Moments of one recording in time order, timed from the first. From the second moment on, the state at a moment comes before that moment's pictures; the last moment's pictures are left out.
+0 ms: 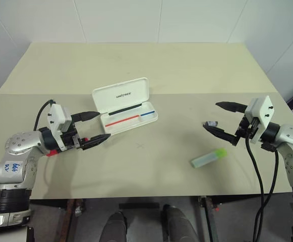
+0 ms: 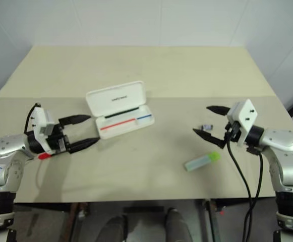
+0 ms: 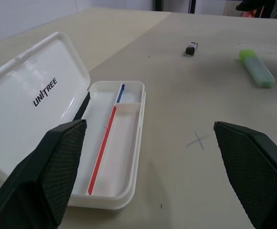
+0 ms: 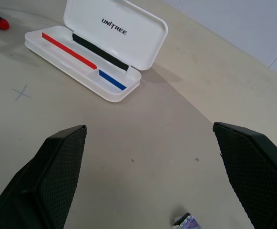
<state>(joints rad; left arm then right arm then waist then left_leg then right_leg) -0.32 0.72 0.21 -0.02 -0.49 0.22 -1.04 -0.34 -0.78 -0.20 -0.08 0.42 0.20 1.01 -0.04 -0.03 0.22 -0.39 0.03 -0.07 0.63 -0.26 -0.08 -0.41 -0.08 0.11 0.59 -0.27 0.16</state>
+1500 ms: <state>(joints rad) -0.59 0.64 -0.09 0.29 -0.17 0.05 -1.08 -0.33 -0.59 -0.07 -0.32 0.42 0.24 0.84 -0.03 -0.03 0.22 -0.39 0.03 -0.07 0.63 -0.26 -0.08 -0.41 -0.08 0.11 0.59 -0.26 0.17</state>
